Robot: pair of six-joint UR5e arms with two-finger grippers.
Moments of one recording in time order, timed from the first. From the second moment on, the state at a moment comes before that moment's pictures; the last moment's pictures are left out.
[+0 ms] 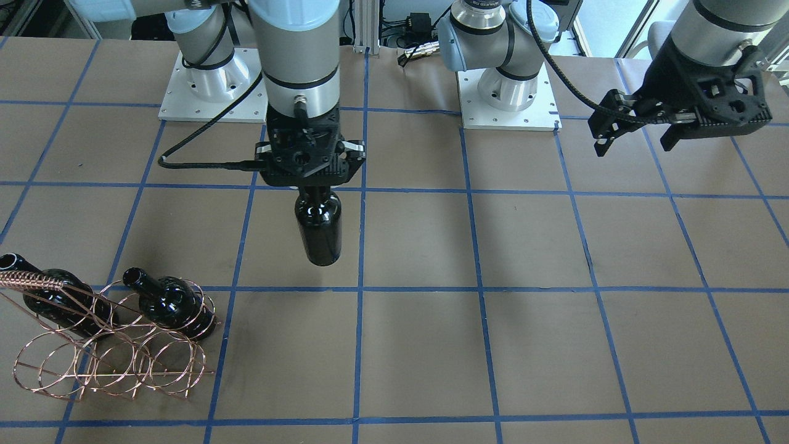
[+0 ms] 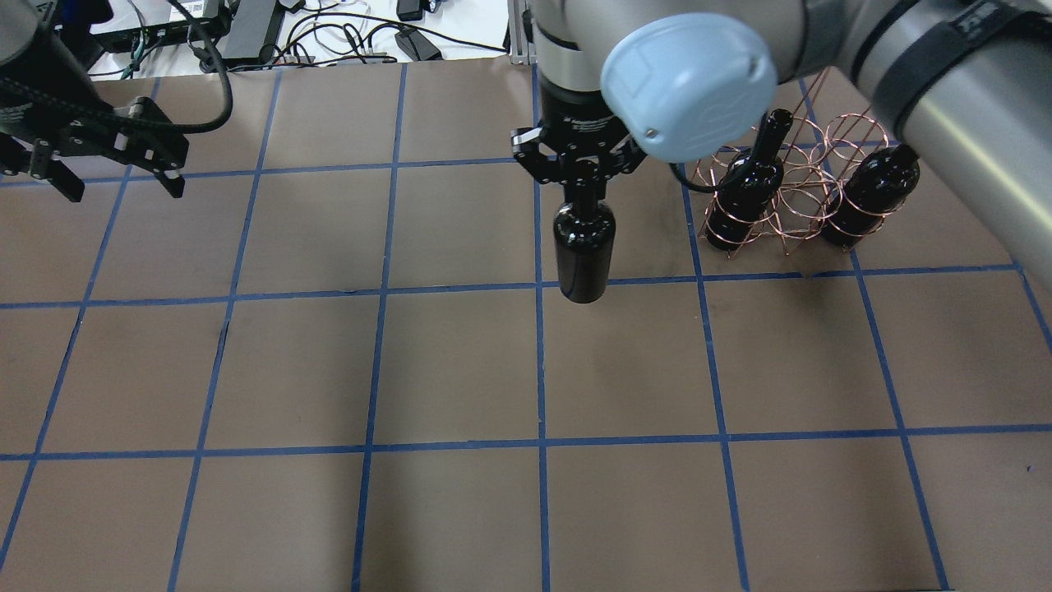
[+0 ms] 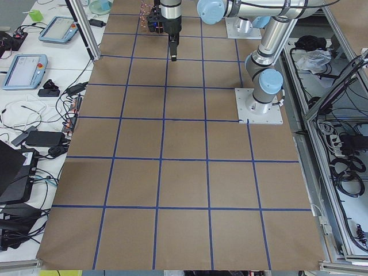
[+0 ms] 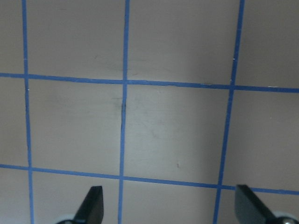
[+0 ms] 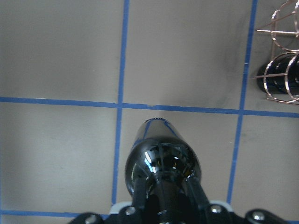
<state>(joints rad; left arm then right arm) -1.40 -1.54 -1.50 -1.66 1.65 0.11 1.86 -1.36 1.40 -1.62 -1.61 0.21</state>
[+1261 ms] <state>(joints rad) -1.54 -1.54 -1.51 -1.66 1.54 -0.03 1.43 -1.45 1.40 -1.56 -1.66 -0.37</state>
